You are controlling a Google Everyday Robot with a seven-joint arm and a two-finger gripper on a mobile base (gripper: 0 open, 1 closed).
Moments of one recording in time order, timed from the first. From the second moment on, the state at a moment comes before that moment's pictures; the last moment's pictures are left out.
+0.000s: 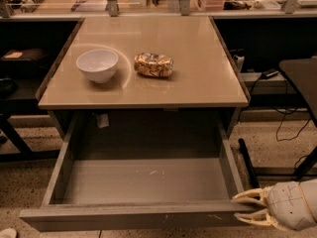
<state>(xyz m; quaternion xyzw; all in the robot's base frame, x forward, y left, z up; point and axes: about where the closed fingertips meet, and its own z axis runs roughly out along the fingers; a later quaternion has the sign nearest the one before) 0.324 -0.213 0.663 -0.66 0.64 0.24 0.32</state>
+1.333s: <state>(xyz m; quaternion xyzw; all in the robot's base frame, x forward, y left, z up) 0.324 -0.213 0.663 -0.66 0.64 0.24 0.32</state>
